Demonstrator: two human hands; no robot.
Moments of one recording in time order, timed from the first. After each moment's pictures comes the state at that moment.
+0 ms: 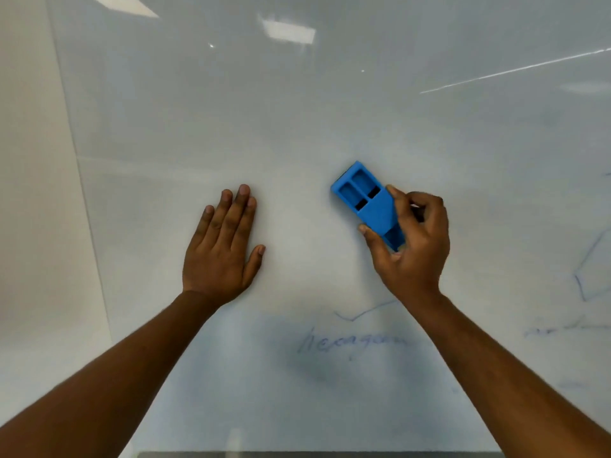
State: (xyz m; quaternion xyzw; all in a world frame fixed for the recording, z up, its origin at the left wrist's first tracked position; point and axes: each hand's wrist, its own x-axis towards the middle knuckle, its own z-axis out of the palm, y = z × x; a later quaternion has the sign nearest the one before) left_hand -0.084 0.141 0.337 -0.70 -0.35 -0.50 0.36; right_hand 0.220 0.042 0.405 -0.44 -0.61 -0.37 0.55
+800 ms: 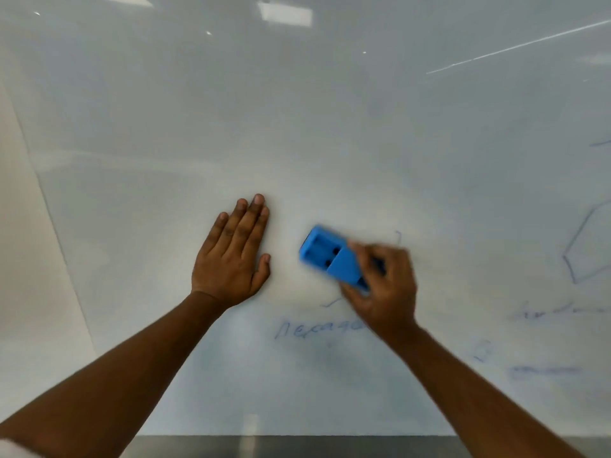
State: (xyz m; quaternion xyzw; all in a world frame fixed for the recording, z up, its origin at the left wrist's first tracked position) left_hand -0.025 0.123 0.316 -0.71 -0.34 -0.47 0.40; right_hand 0.259 0.032 0.310 -0.42 -0.66 -0.37 0.49
